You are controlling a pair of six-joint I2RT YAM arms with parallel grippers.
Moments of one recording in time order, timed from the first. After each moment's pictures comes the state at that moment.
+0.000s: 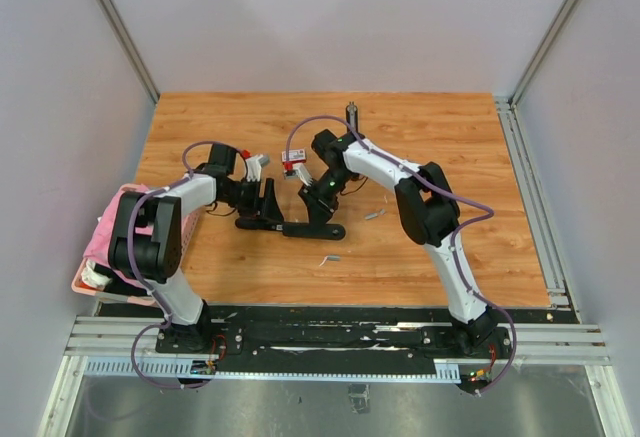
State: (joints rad) left arm -0.13 1.69 0.93 -0.39 0.67 0.01; right arm 0.65 2.34 1.94 -1.12 -0.88 -0.57
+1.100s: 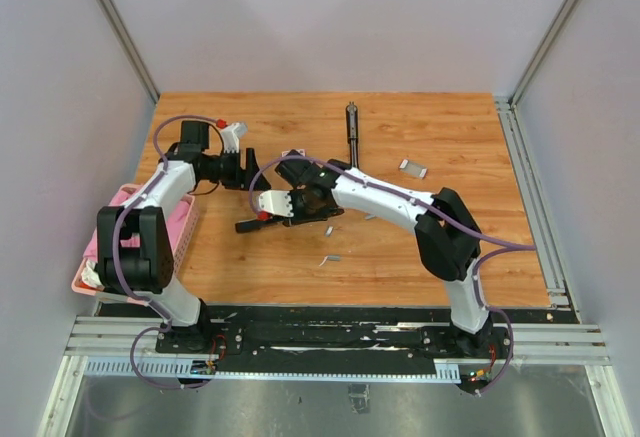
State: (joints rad) left arm 0.00 1.61 1.08 -0.44 0.75 0.03; right arm 0.92 2.04 1.71 -0.84 -0.07 -0.85
